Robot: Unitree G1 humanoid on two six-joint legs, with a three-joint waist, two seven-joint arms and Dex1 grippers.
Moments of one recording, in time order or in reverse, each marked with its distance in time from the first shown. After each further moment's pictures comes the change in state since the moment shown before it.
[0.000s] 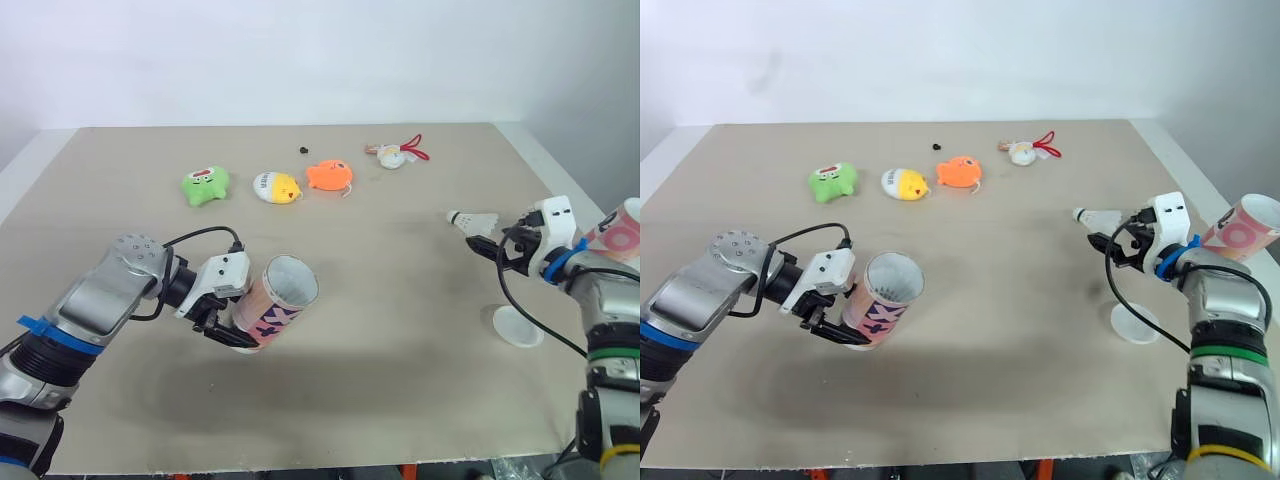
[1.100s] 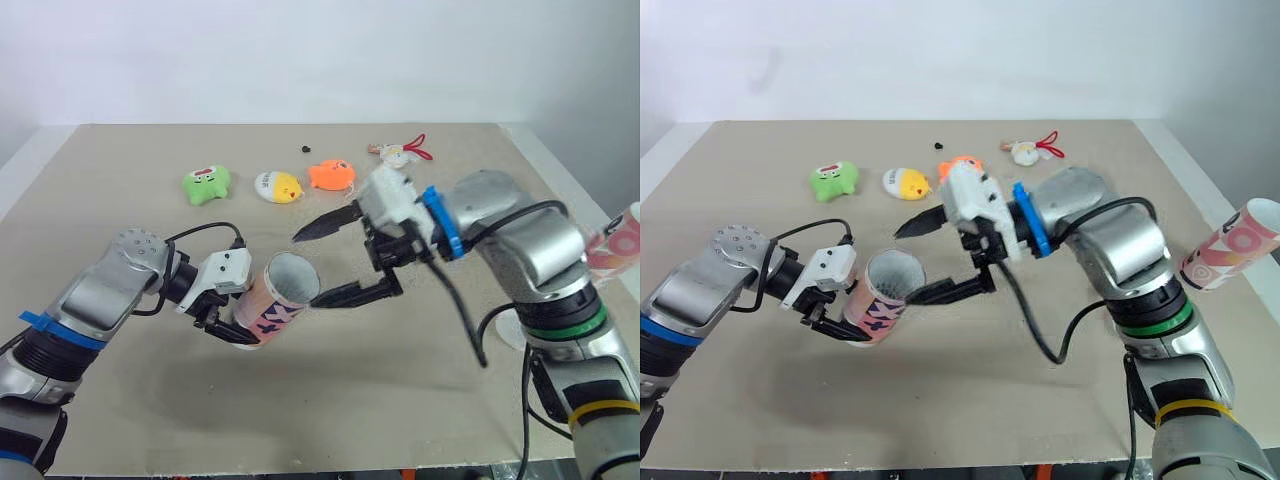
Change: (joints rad) left arm -0.026 -0.011 0.000 0.012 0.015 -0.008 -0.021; right arm -0.241 0.109 0.425 -0.949 0.345 0.270 0.538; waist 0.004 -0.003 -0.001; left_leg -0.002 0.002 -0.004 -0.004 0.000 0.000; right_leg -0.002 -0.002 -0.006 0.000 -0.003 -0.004
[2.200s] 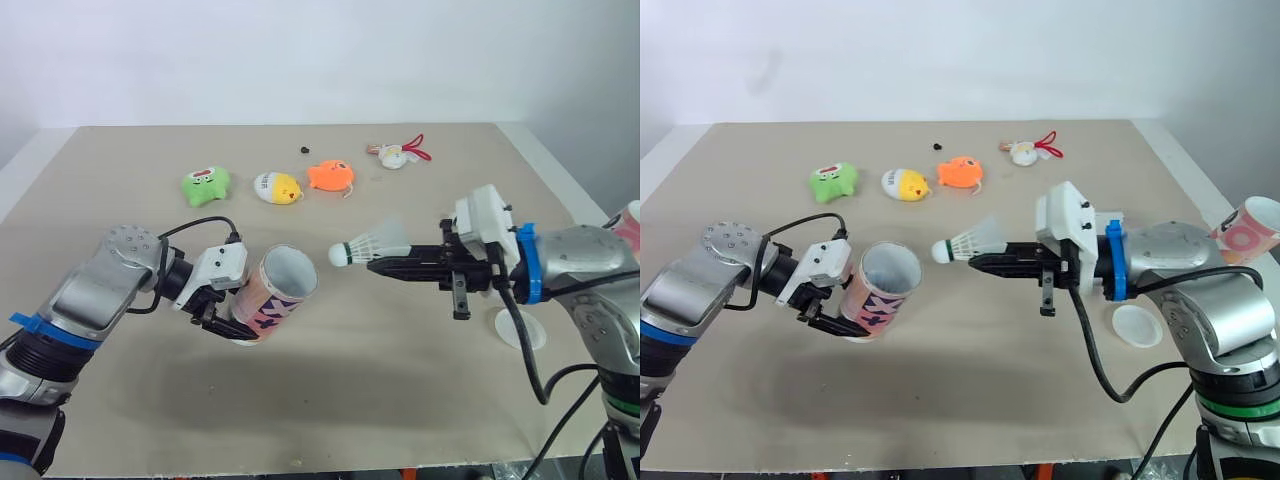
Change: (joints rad) left arm 0.006 0.005 0.044 -0.029 -0.013 0.022 0.000; right arm 0.391 -0.205 -0.254 -0.246 0.085 -0.015 -0.223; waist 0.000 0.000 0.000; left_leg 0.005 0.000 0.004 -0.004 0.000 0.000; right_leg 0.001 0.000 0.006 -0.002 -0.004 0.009
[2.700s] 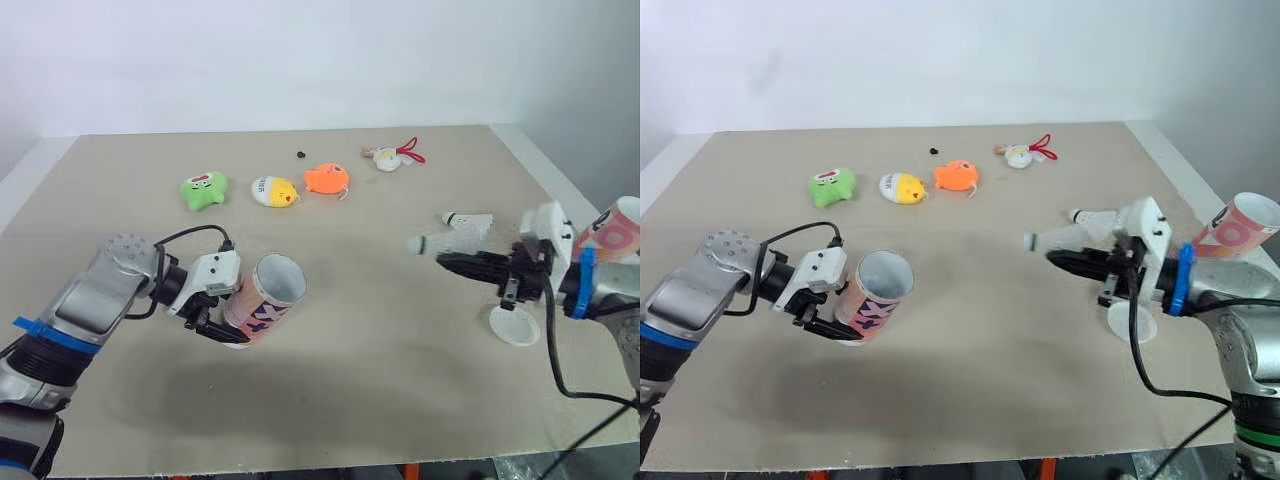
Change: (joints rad) left arm 0.032 -0.002 -0.008 0.068 0.077 -0.058 -0.013; right arm 0.263 -0.039 -0.236 0.149 -0.044 -0.048 -0.007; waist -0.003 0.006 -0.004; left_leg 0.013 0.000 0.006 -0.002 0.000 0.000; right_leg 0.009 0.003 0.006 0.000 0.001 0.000
